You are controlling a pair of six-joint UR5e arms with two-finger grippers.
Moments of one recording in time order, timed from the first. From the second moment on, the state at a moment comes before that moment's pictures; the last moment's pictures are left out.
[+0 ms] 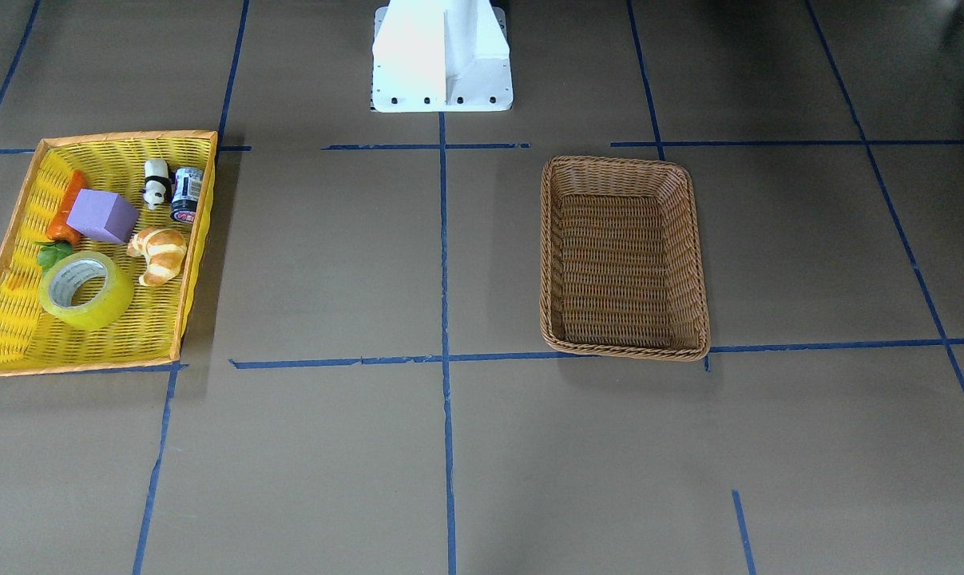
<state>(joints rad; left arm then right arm) -1.58 -1.51 -1.64 -1.55 -2.35 0.09 1.67 -1.66 1.57 -1.48 2.47 -0.04</state>
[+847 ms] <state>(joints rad) -1.58 -1.51 -1.64 -1.55 -2.35 0.09 1.67 -1.66 1.58 -1.48 2.46 -0.03</state>
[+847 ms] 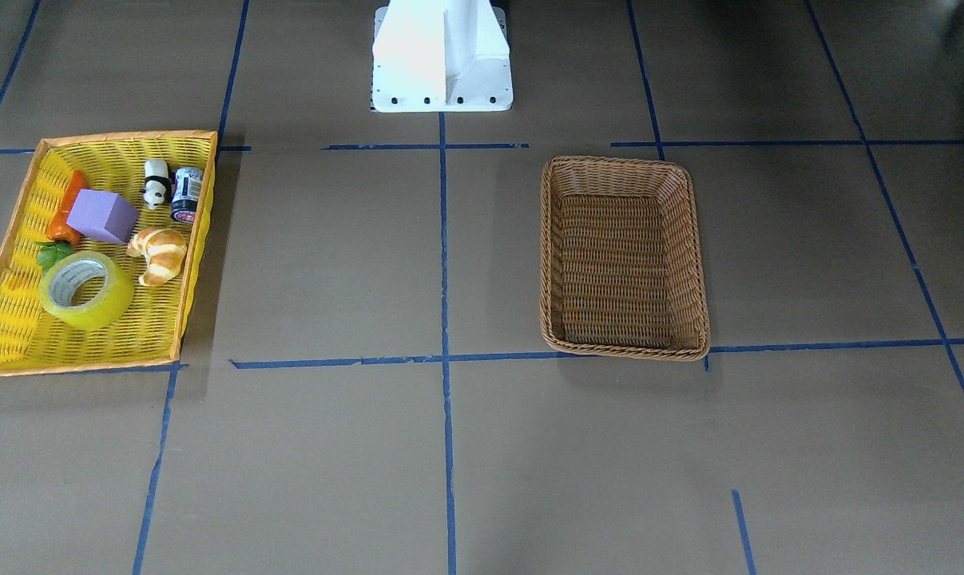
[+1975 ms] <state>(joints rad) -1.58 -1.51 -1.66 -1.55 -2.36 0.08 1.64 -1.60 1.58 -1.45 2.46 -0.03</state>
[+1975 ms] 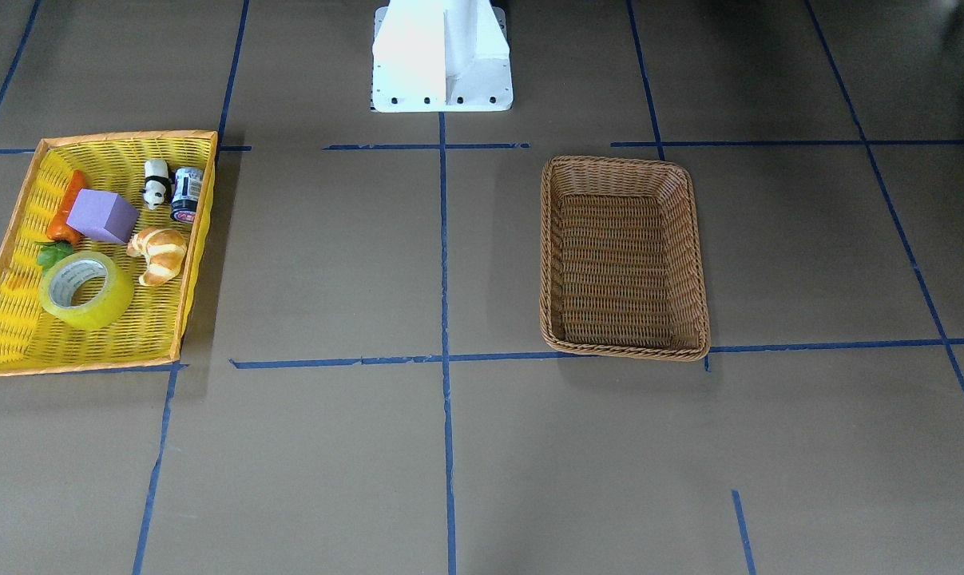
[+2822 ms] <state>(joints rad) -1.58 -1.51 -1.66 -1.55 -2.36 0.08 1.42 -1.52 1.70 -1.42 2.46 0.35</state>
